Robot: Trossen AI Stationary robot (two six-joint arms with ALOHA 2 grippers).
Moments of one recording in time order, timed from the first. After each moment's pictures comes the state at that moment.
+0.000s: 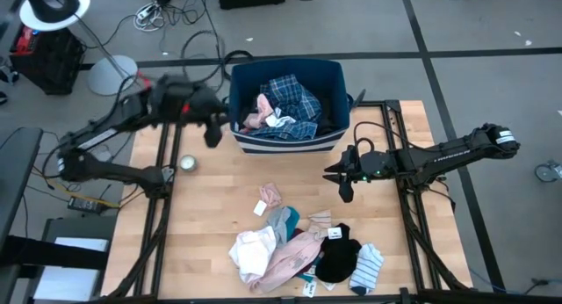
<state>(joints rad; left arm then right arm) 0.37 1.09 1.41 -0.82 -0.01 -0.03 0.14 0.96 0.55 -0.08 0.27 0.39</state>
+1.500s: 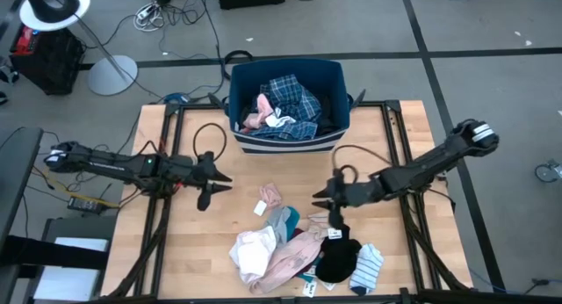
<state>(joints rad) -0.11 0.64 0.35 -0.15 -0.06 -0.24 0.39 1.27 0.67 0.02 0.37 0.46</state>
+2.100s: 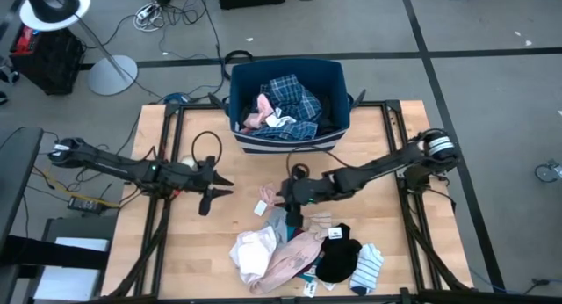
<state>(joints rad) -0.20 0.64 0.22 0.07 -0.15 -0.21 0.23 1.74 1.17 -0.09 0.23 0.28</state>
